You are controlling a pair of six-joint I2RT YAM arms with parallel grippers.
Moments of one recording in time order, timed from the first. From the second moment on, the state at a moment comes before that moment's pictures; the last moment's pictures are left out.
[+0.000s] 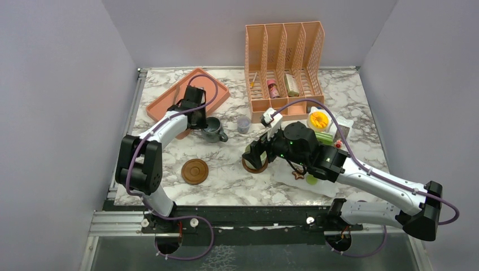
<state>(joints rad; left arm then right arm) -0.27 1.66 1.14 -0.43 -0.04 -0.31 1.01 1.08 0.96 -0.25 0.05 0.16</state>
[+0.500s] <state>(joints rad) -0.29 1.66 1.14 -0.49 -0.07 -0.30 1.01 1.08 0.95 -0.23 0.05 0.16</state>
